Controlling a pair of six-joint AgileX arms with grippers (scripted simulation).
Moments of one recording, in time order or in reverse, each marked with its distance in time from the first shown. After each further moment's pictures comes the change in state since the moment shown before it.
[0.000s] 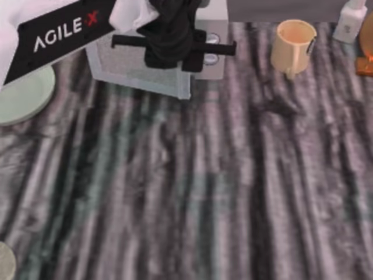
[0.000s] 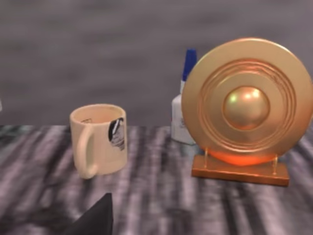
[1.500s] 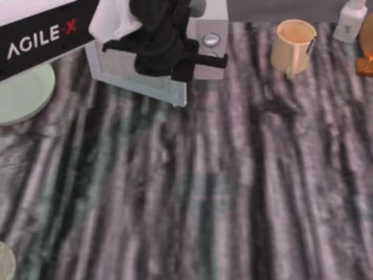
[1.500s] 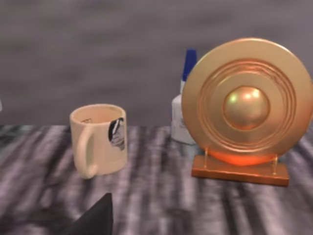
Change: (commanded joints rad) left arm 0.024 -0.093 -0.138 0.064 0.050 0.110; right arm 0.000 0.000 0.000 0.000 0.000 0.000
